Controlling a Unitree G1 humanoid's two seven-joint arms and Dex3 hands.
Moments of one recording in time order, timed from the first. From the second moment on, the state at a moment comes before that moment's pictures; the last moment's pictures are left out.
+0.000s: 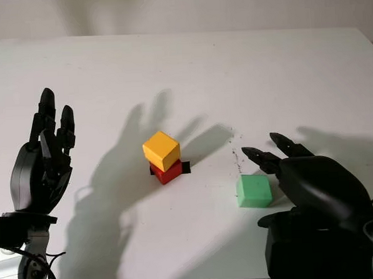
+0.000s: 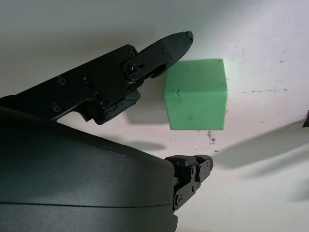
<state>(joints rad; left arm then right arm) -0.03 0.18 0.23 -0.09 -0.33 -0.15 -0.32 0.29 -0.73 -0.11 -0.74 -0.67 0.26 0.53</state>
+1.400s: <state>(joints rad) -0.01 0.19 0.23 -0.10 -0.33 -0.14 -0.35 0.23 -0.67 -0.11 -0.71 -0.75 0.22 0.55</state>
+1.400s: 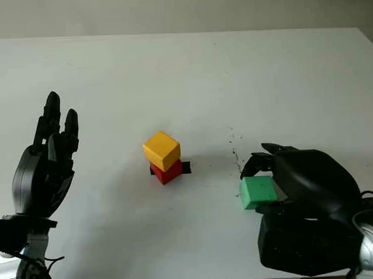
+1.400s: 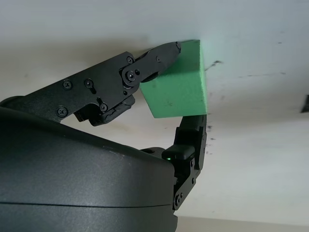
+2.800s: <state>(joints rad) -0.01 0.17 0.19 -0.09 -0.31 -0.16 -0.34 -0.86 -0.66 0.11 -0.09 -0.24 0.11 0.75</state>
